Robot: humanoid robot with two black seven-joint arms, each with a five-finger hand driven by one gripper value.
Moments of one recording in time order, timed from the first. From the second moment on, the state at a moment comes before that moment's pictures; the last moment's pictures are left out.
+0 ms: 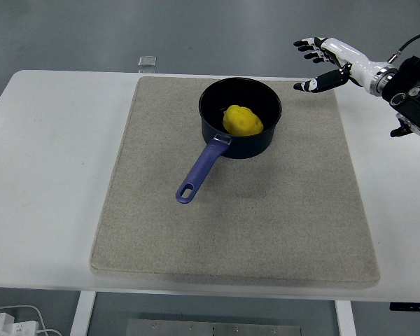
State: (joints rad) left arm 0.01 0.00 -0.05 -0.21 -0.05 0.22 -0.08; right arm 1.26 -0.25 -0.14 0.42 -0.52 0.10 0.39
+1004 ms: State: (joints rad) left arm 0.01 0.00 -0.05 -0.20 -0.05 0.21 -0.08; right arm 1.16 -0.33 -0.10 0.42 -0.46 0.09 0.39
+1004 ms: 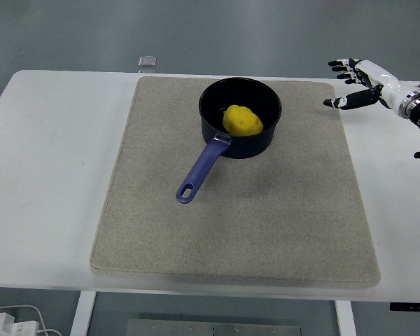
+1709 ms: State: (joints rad) left arm 0.01 0.00 -0.05 -0.20 -0.05 0.22 -0.08; right arm 1.04 -0.33 0.17 0.43 -0.24 0.07 0.33
